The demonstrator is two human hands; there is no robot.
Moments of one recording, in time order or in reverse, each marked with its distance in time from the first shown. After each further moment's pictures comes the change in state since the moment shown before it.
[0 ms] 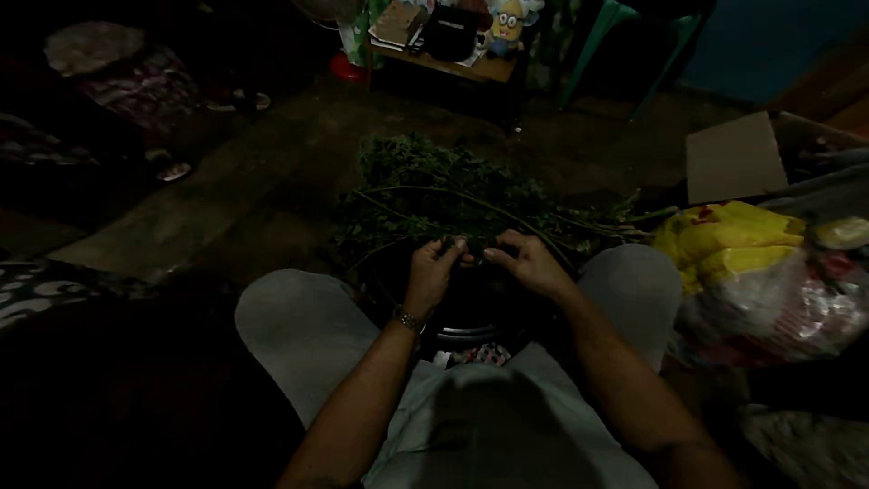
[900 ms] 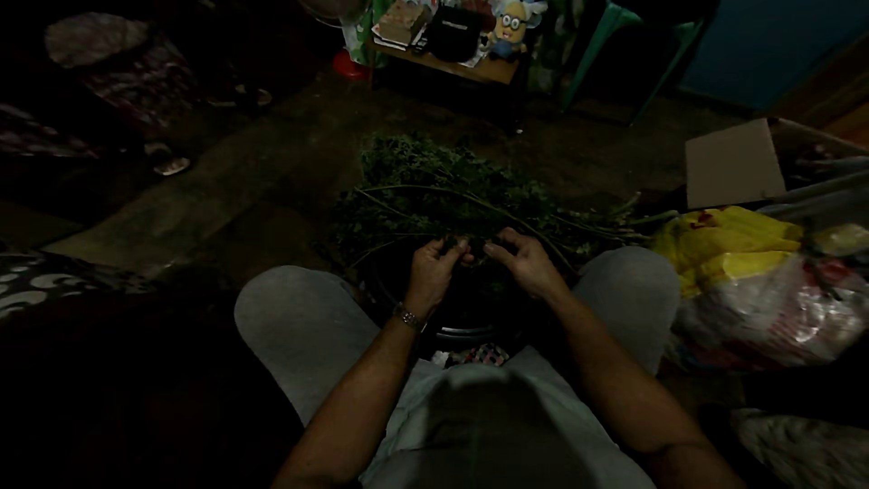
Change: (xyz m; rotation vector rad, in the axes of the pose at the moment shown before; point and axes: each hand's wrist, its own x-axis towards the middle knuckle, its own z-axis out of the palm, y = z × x) left_hand 0.000 0.001 0.001 0.034 0.020 0.003; right_hand 0.003 -0.002 0.012 0.155 0.100 0.072
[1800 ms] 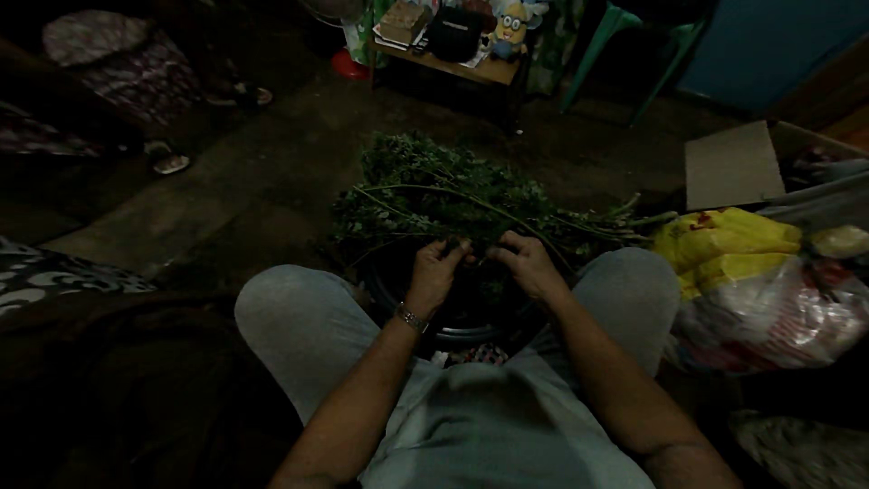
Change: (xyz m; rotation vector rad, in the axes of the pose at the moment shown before) left_hand 0.000 0.000 0.000 0.041 -0.008 0.008; right_hand -0.002 -0.003 -0.001 0.017 0.022 0.055
